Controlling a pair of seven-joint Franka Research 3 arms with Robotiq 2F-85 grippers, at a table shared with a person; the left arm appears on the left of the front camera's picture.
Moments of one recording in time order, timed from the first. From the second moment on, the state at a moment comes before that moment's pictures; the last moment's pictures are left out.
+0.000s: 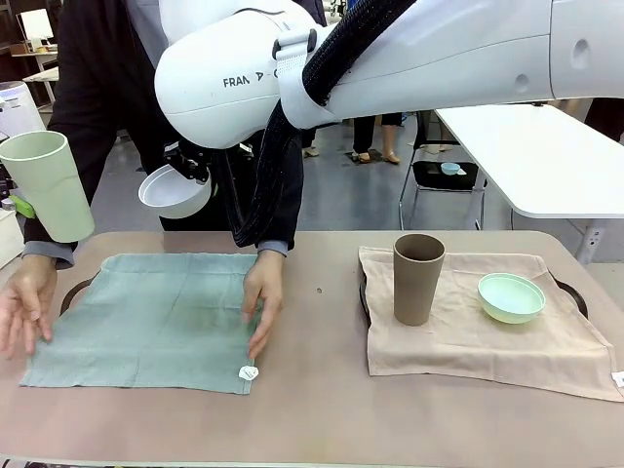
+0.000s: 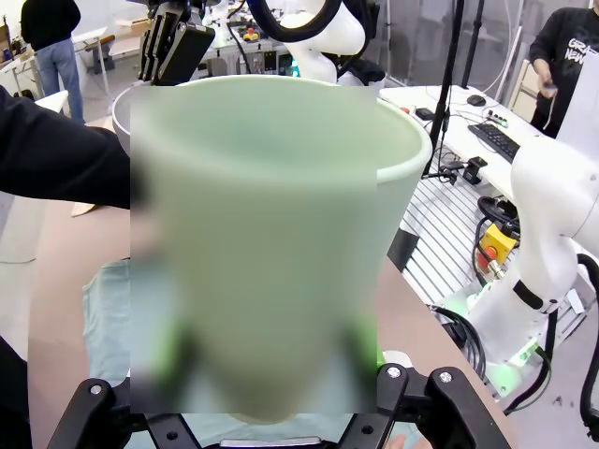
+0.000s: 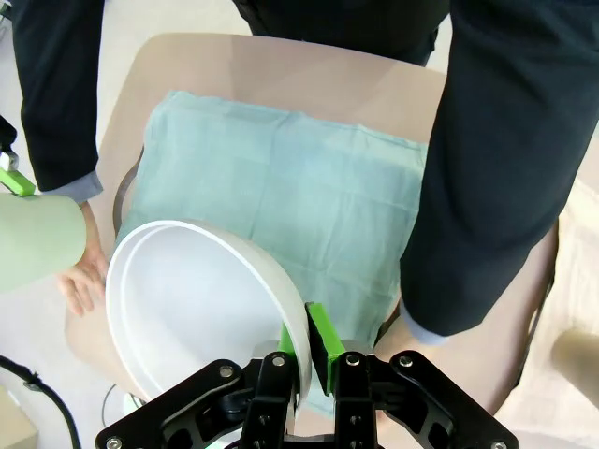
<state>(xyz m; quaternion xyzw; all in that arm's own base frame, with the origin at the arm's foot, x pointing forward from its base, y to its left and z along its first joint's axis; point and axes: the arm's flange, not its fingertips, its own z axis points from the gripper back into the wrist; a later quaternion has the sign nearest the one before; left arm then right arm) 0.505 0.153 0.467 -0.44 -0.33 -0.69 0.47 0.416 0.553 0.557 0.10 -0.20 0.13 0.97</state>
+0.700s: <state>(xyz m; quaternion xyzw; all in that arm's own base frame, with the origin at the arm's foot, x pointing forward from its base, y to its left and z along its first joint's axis) 0.505 0.153 0.467 -0.44 -0.33 -0.69 0.47 0.416 0.553 0.557 0.10 -0.20 0.13 0.97</state>
